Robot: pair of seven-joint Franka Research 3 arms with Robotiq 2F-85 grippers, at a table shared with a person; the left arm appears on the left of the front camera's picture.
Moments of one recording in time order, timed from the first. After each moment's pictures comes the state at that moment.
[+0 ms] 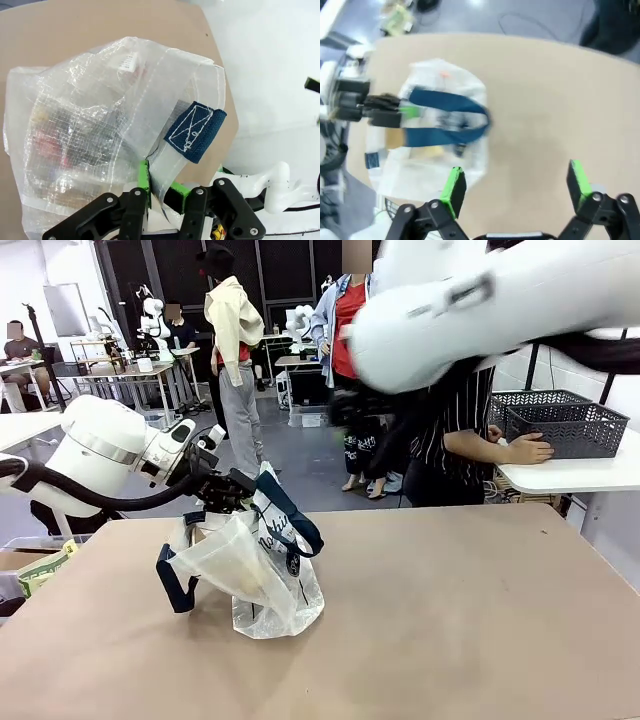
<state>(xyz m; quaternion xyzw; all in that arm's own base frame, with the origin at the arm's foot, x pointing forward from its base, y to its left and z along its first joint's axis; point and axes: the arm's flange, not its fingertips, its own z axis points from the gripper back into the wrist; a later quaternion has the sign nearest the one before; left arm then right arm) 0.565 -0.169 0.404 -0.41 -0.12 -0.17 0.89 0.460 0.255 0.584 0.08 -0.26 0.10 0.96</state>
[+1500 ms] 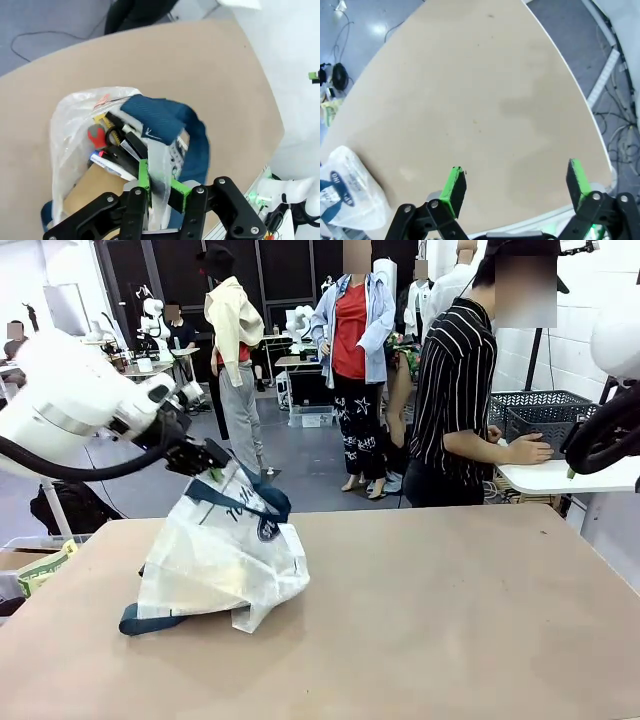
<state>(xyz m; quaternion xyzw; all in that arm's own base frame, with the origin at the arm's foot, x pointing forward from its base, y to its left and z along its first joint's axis) 0.540 -0.136 0.503 -0.26 -0.22 -0.18 0.92 0.447 -0.061 0.521 0.04 -0.12 -0.24 0.96</state>
